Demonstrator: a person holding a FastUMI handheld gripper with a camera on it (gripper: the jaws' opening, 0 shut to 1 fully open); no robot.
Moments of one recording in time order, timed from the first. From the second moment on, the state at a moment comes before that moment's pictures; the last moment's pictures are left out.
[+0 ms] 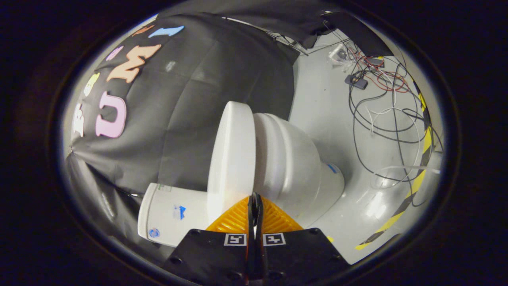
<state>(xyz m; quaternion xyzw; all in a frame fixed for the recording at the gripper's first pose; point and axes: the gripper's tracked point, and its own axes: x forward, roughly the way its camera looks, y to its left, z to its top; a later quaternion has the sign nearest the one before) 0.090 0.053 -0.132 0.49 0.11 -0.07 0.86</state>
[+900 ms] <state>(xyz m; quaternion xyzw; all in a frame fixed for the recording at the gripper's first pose) 0.083 0.112 -0.018 0.35 0.07 -0.06 0.93</state>
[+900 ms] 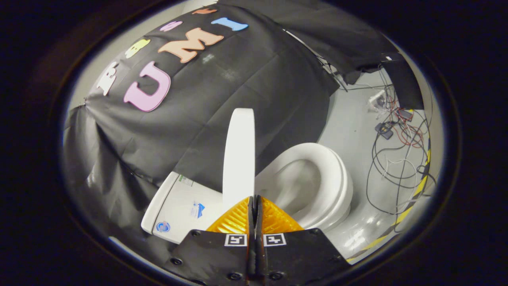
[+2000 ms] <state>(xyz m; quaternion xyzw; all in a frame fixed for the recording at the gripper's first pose) 0.081 0.163 0.020 0.30 0.05 -0.03 0.95</state>
